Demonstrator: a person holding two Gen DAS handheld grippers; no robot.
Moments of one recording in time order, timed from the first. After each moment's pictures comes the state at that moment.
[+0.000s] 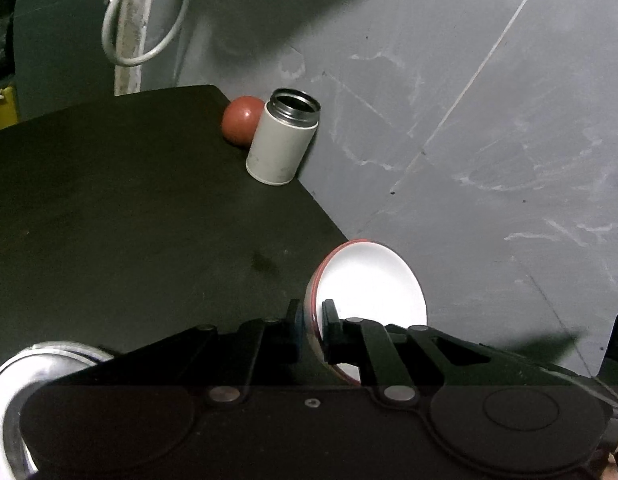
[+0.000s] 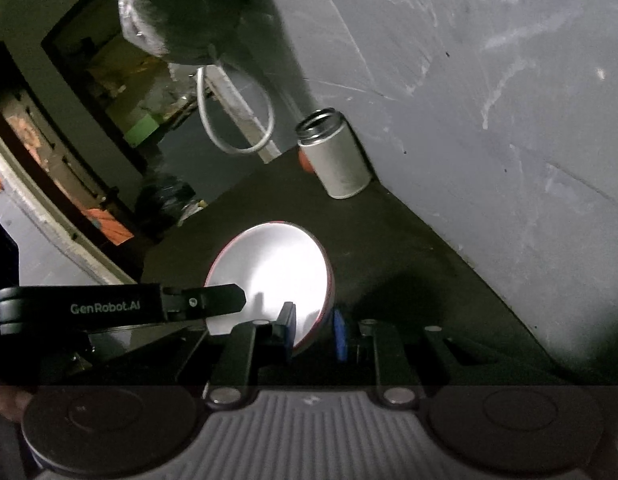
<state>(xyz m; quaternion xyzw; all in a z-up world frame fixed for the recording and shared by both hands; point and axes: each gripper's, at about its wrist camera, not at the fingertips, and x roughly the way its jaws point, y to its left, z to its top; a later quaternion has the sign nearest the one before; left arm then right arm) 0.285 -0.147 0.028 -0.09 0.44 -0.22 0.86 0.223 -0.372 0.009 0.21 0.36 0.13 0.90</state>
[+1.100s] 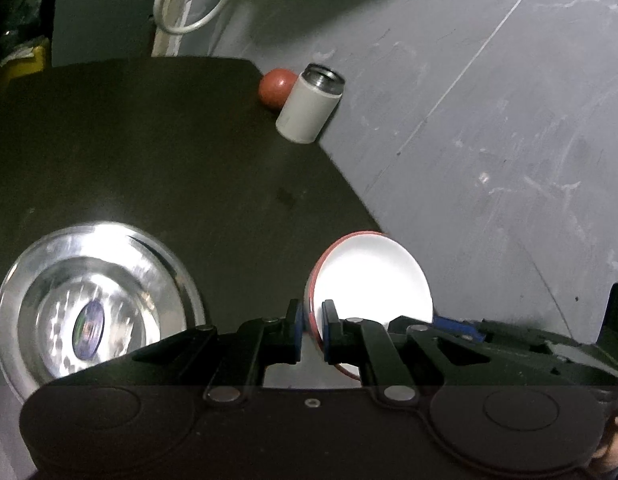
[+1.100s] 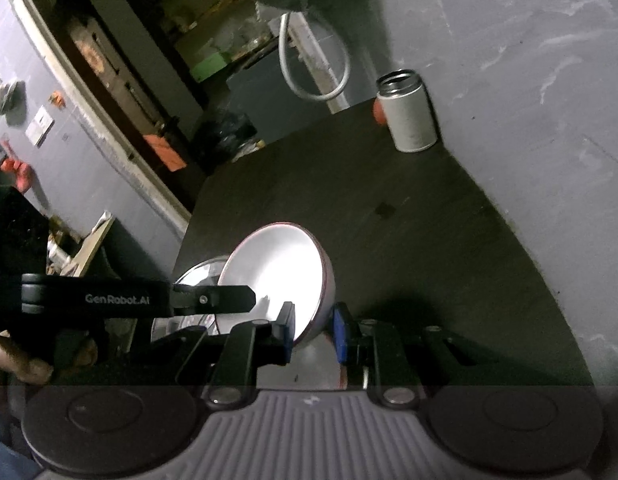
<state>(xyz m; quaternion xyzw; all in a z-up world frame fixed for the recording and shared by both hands) 0.207 -0.103 0.021 -0.14 0.46 -0.20 0.85 0.165 -0.358 0.025 0.14 0.40 0.23 0.88</state>
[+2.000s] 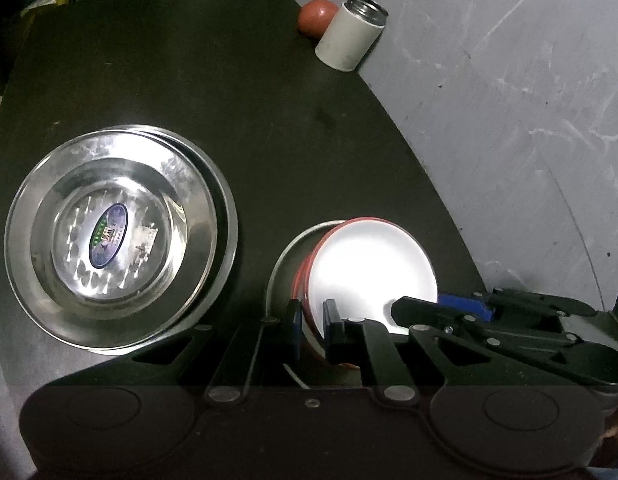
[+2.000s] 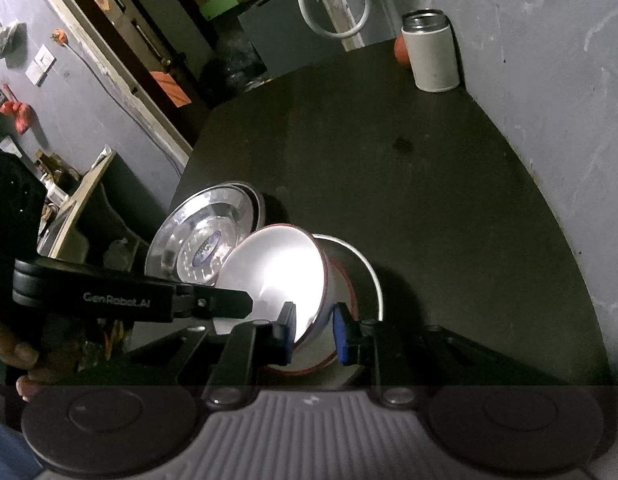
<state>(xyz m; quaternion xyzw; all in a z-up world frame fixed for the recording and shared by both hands) 0.188 -0.096 -0.009 -0.13 0.54 -0.17 0.82 0.157 -0.338 0.009 0.09 0.47 0.25 0.84</state>
